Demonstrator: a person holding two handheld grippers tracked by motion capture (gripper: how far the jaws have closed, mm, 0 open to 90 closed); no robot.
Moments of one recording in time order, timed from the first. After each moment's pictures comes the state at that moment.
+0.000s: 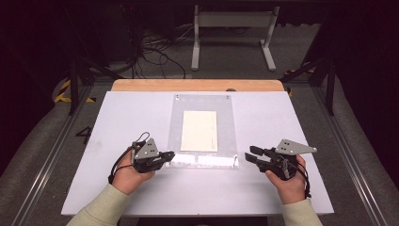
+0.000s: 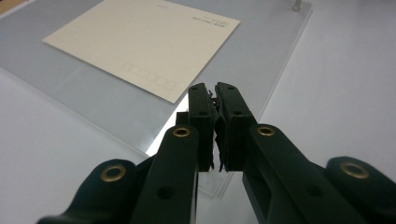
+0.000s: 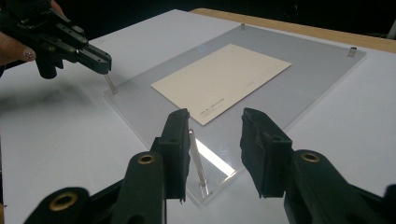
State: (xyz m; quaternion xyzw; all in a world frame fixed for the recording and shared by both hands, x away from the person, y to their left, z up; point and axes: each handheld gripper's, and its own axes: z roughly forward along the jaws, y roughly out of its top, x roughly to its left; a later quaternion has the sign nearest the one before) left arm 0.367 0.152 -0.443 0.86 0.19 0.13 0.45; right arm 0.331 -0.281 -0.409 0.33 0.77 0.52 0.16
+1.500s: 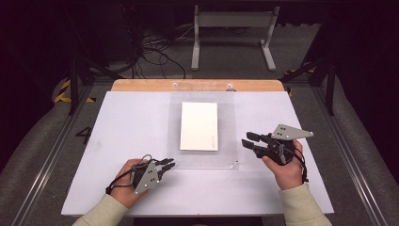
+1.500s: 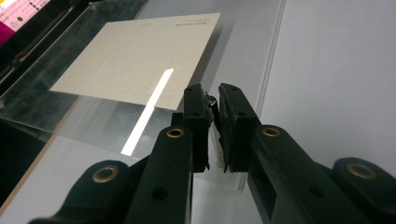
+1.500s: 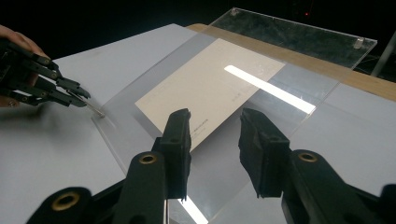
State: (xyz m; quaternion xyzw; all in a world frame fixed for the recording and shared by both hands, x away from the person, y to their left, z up) left arm 0.330 0.154 -0.466 0.84 0.00 0.33 0.43; right arm 0.360 -0.269 -0.377 0.30 0.78 0.52 0.18
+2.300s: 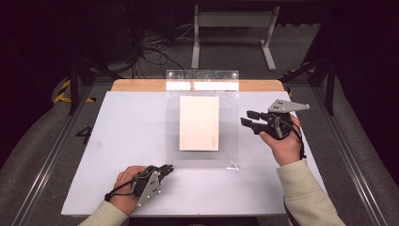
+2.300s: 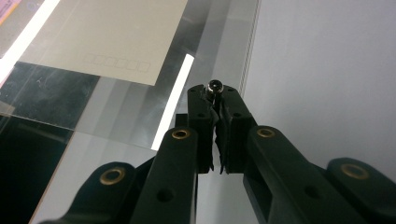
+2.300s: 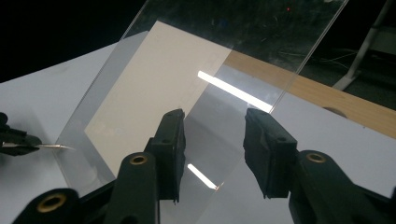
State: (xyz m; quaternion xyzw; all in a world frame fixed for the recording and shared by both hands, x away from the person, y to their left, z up) left arm 0.312 0.152 -0.477 0.84 -0.04 0.38 0.38; right arm 0.411 -0.265 -0.340 0.33 0.78 0.50 0.19
